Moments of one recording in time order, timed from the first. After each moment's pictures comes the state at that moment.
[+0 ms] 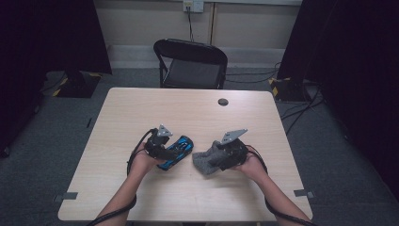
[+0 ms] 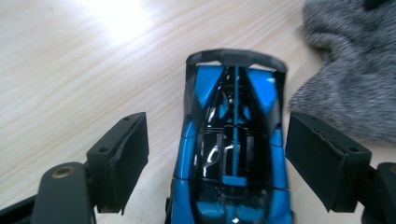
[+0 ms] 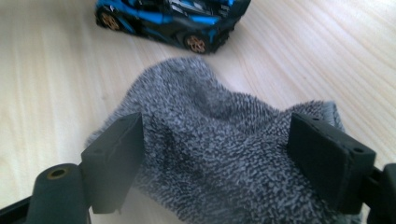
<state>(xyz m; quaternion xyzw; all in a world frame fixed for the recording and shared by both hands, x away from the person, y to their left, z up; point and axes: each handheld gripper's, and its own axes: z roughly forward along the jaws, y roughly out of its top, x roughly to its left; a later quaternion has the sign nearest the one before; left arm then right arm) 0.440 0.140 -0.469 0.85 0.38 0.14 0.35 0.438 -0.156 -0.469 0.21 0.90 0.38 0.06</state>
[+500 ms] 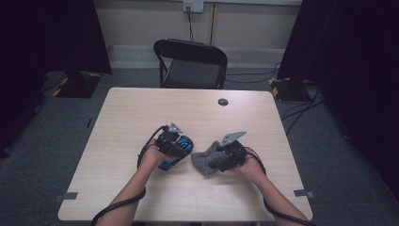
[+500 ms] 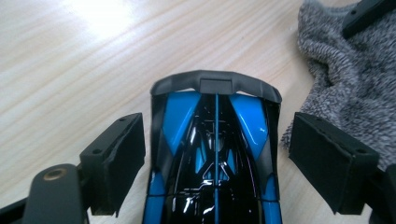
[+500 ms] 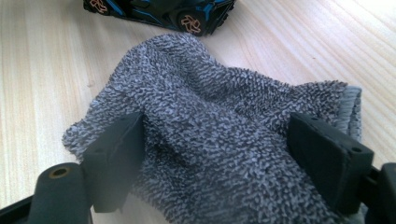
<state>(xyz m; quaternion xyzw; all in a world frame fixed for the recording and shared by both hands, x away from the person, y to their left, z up) 0.459 0.112 -0.479 0.86 0.36 0.11 0.35 0.443 -0.158 -0.487 0.22 0.90 0.38 0.04</state>
